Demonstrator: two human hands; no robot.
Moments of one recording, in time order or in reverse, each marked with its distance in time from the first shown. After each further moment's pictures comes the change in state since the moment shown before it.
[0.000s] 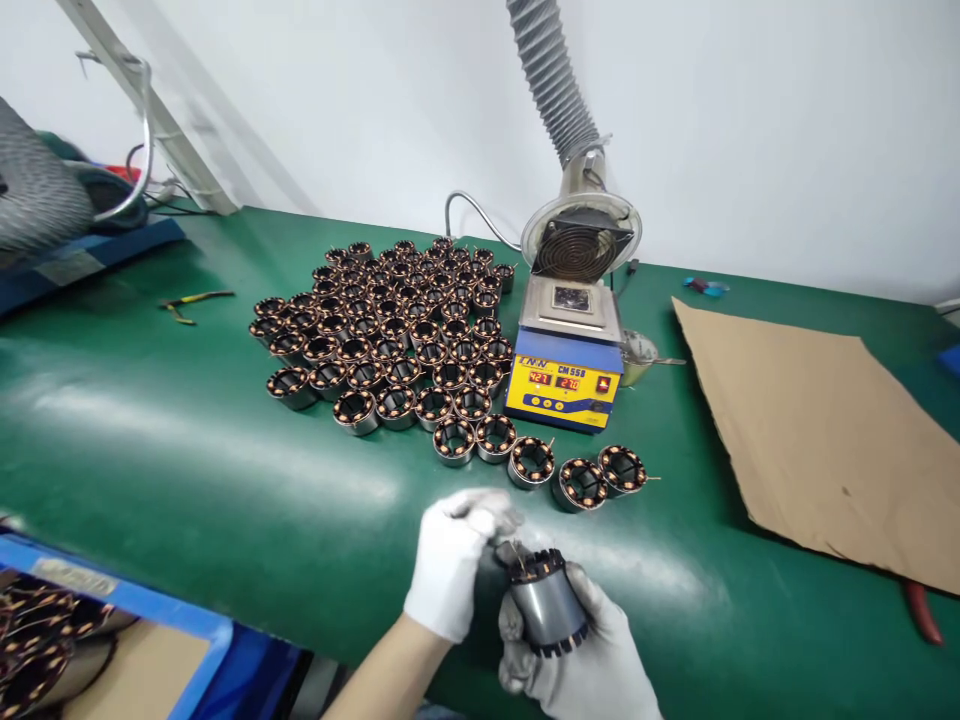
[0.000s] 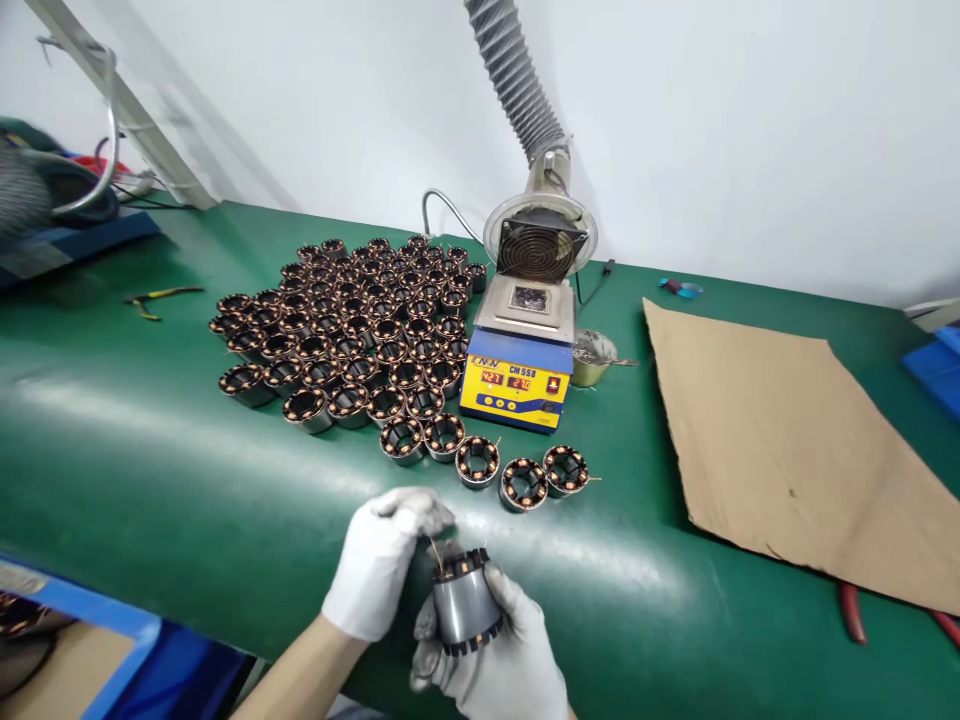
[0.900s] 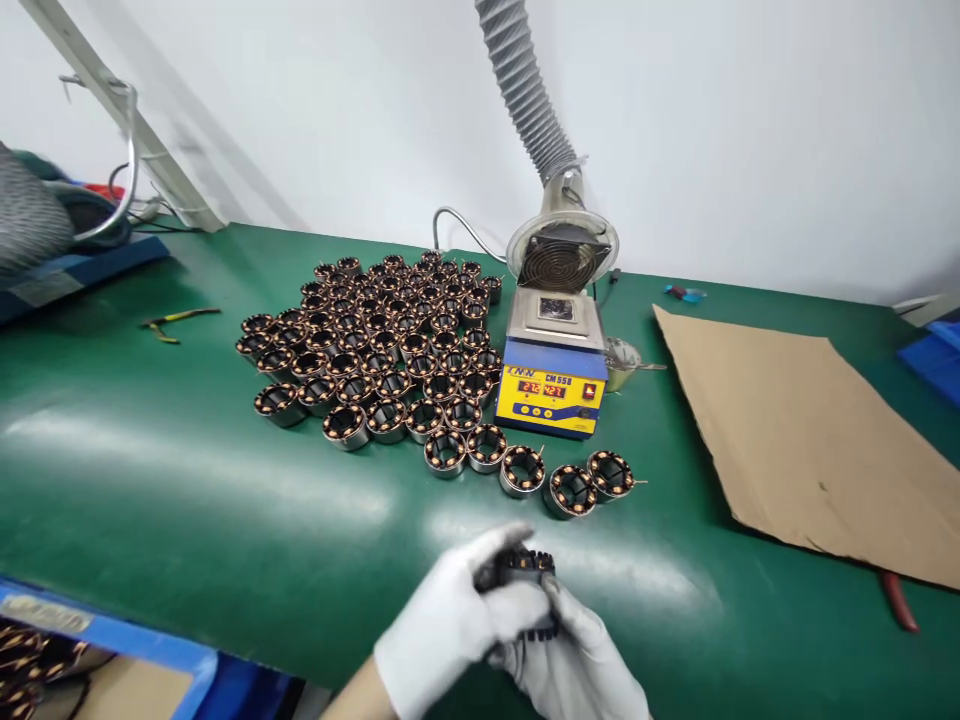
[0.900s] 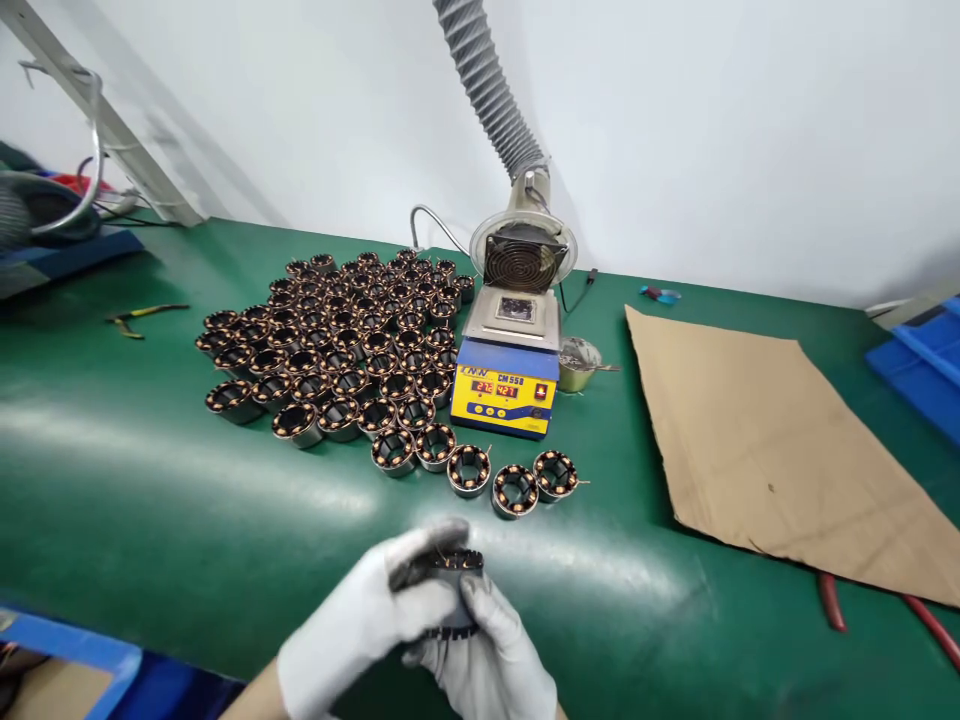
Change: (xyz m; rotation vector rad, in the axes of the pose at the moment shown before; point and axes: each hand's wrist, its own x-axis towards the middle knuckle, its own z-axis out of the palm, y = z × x) left_hand -0.012 -0.001 -0.011 0.389 -0.378 -0.095; right_hand 0.001 0.005 0.000 -0.040 0.147 -0.162
